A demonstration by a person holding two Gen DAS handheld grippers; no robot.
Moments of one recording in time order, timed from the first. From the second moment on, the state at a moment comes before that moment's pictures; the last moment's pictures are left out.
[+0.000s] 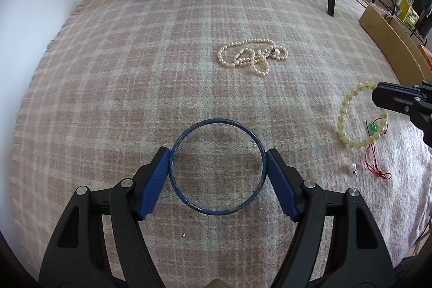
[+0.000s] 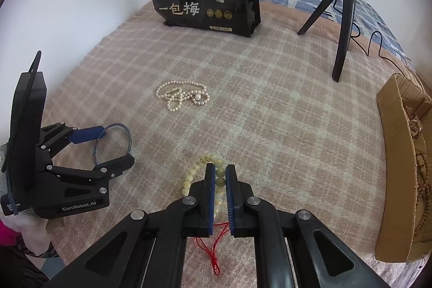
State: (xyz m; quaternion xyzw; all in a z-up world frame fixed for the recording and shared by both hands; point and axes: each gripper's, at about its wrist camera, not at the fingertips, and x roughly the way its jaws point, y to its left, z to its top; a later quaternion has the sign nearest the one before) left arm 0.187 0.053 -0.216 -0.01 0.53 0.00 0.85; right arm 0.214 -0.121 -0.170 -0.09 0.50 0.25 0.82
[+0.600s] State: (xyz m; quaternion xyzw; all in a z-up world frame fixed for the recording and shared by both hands) left arm 0.198 0.019 -0.158 -0.03 0.47 -0.03 0.88; right arm 0.213 -0.163 -0.122 -0.07 0.45 0.22 0.86
